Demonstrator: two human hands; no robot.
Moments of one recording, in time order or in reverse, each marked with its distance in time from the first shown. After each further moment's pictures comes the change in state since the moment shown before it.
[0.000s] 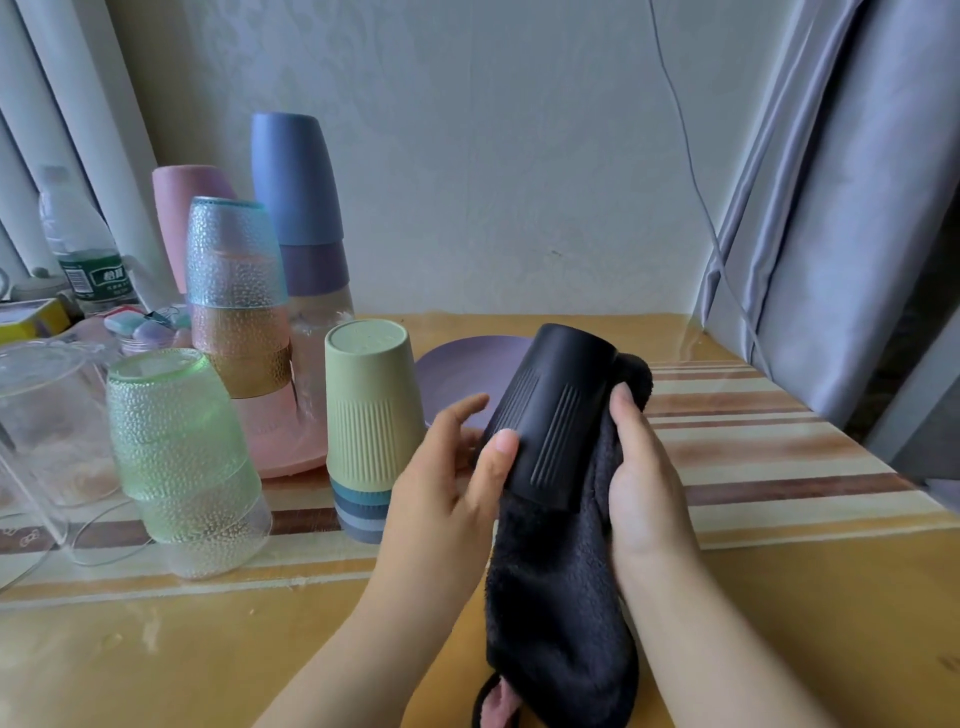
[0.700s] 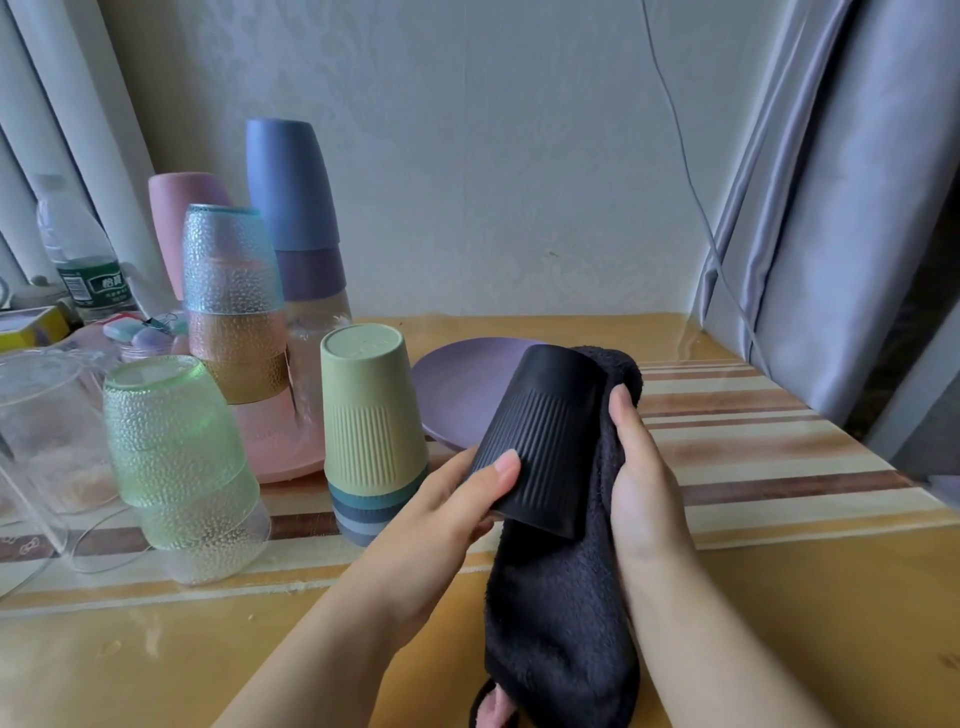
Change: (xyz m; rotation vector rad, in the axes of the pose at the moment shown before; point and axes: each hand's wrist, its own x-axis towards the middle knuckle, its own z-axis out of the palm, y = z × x) left_hand 0.001 -0.004 -0.016 -0.322 -0.401 -0.401; right_hand -0.002 -0.001 0.002 0.097 -0.056 0.085
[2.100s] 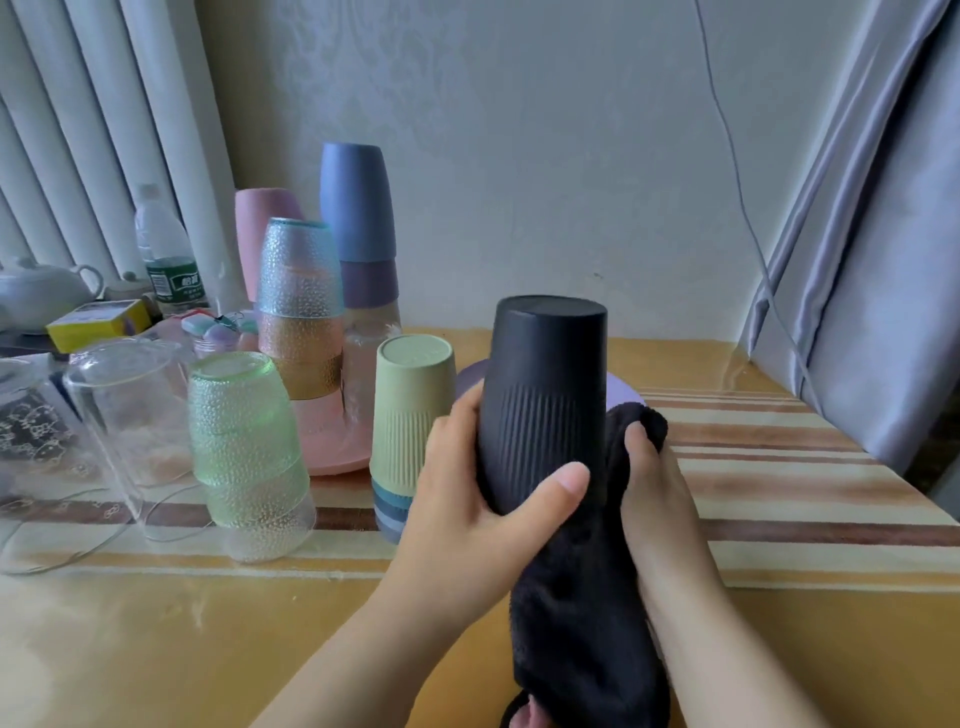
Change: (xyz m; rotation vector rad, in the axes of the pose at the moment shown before) left_hand -0.019 0.025 0.017 0.327 0.382 0.460; right_hand 0.020 0.007 -0.010 -0.675 0.226 -0.191
